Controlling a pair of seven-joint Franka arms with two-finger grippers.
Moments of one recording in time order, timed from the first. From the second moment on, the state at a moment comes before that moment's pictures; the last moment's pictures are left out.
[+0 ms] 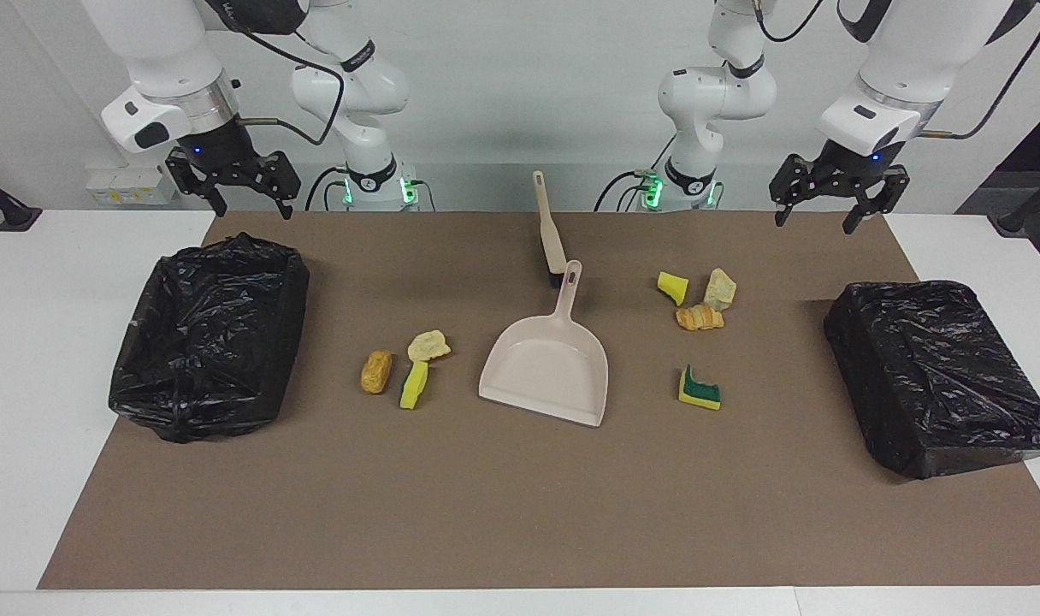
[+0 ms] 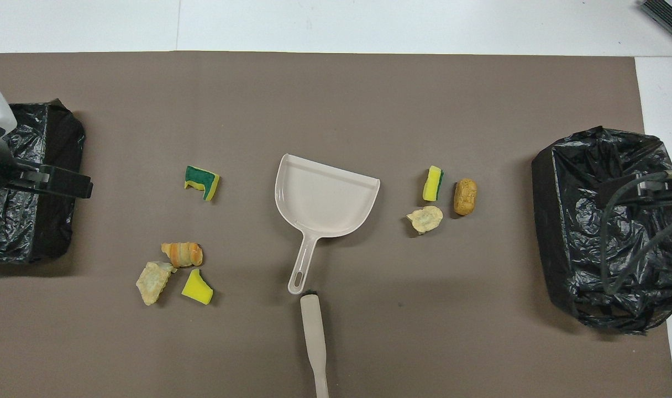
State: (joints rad) left arm -0.09 -0.03 -0.05 -1.56 0.00 1.55 0.08; right arm -0.03 -0.06 0.02 -1.60 -0.02 1.51 0.04
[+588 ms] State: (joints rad) left arm -0.09 -0.03 -0.06 -1.56 0.00 1.55 0.08; right arm -0.03 -0.06 0.02 -1.60 -0.02 1.51 0.04
